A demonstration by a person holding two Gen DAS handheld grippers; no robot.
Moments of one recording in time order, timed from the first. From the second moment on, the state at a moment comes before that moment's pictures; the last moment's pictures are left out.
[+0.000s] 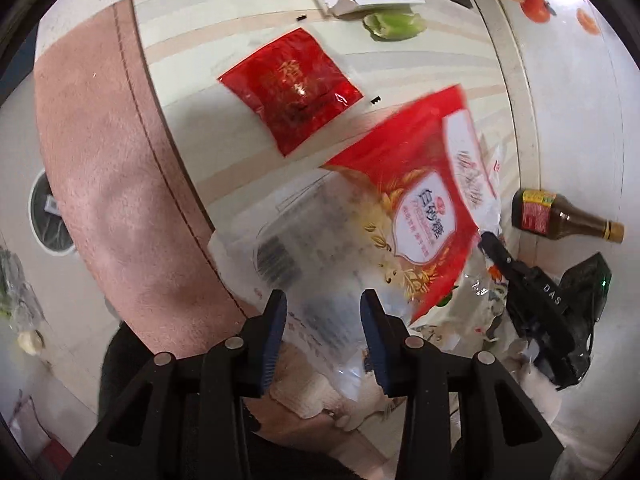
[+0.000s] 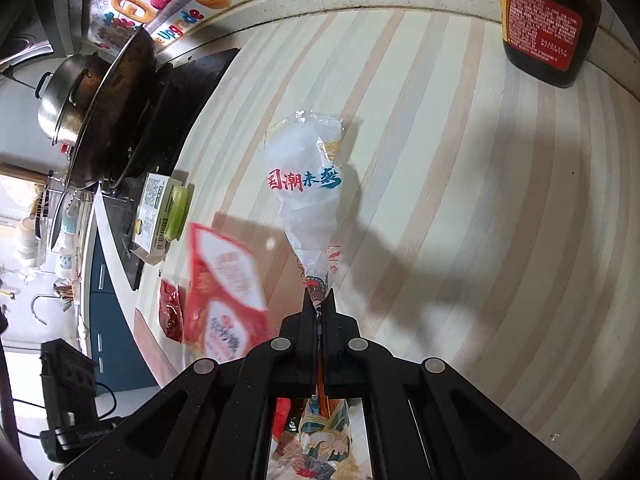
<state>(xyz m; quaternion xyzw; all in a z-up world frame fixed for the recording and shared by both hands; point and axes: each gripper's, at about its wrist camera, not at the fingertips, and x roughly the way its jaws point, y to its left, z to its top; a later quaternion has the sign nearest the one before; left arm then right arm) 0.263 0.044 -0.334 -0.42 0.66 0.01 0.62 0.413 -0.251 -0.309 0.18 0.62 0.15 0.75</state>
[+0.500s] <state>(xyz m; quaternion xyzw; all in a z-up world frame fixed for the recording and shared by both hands) 0.238 0.050 -0.337 -0.46 0.65 0.01 0.61 0.409 -0.258 -0.304 0.18 0.61 0.14 0.75</state>
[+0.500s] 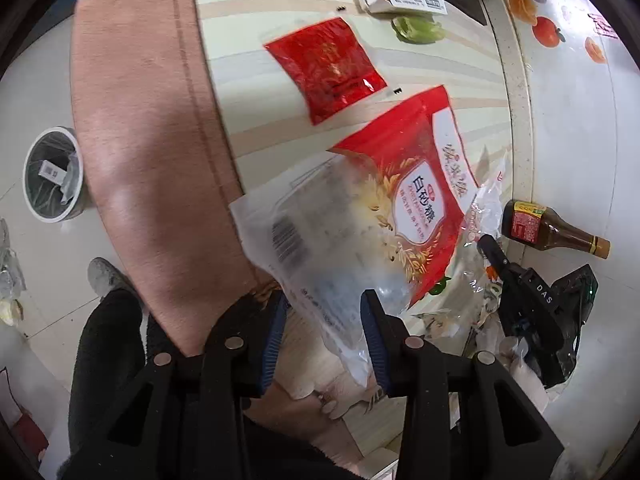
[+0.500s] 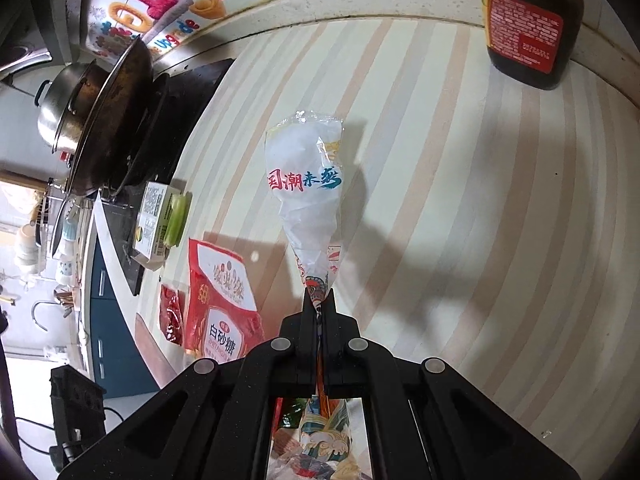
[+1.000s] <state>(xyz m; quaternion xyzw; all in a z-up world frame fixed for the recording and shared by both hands) 0.268 0.047 -0.304 -0.36 0.61 0.08 0.70 0.405 -0.251 -0.289 0.16 0.61 0.15 0.77</state>
